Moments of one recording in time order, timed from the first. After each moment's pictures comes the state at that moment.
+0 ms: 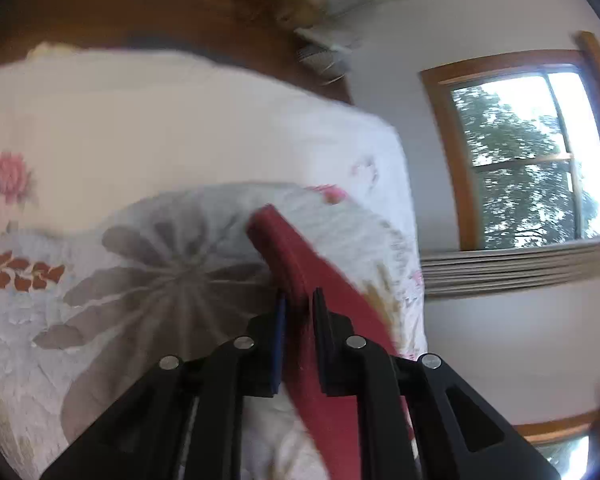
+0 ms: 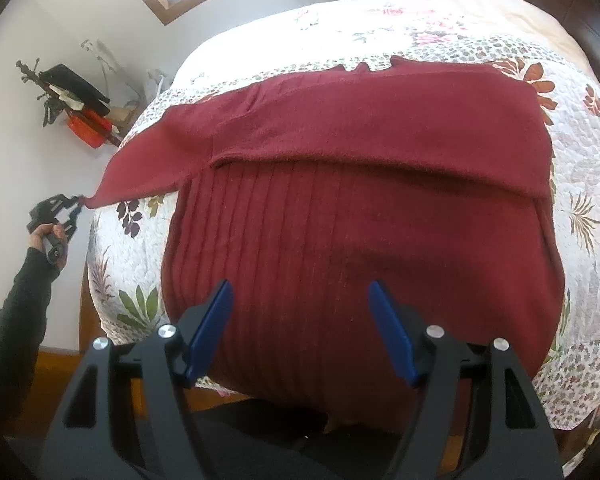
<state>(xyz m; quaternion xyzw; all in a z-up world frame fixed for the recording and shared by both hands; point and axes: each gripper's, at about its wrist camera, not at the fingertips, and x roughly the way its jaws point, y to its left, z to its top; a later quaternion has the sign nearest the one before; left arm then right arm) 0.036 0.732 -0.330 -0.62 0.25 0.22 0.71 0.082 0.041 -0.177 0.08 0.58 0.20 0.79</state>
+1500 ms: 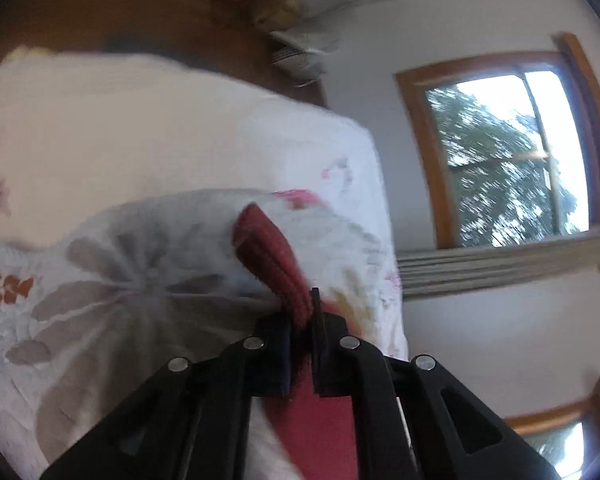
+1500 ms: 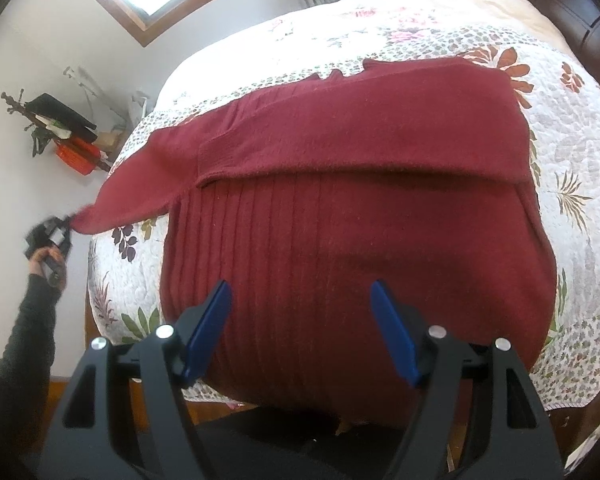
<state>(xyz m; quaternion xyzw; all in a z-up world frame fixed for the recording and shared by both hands) 0.055 0.746 -0.317 -0.61 0.22 0.18 0.74 0.082 0.029 -0.172 0.11 0.58 0.17 0.79</state>
